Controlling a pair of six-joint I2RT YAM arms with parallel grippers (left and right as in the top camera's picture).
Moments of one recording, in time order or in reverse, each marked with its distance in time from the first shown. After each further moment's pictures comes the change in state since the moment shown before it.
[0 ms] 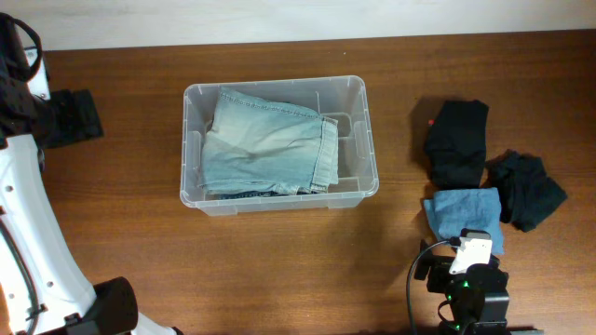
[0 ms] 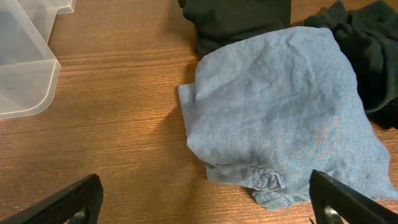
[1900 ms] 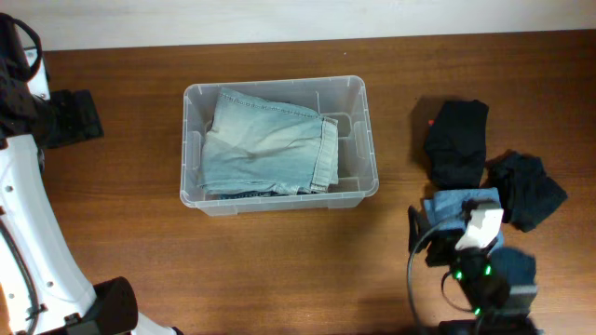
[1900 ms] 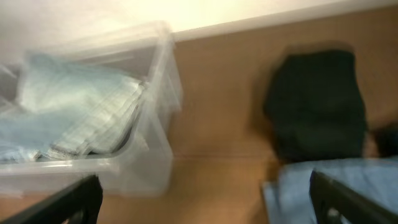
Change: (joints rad) left arm 0.000 0.000 0.000 0.000 -0.001 0.000; right arm 0.000 0.360 0.288 0.256 -0.256 0.092
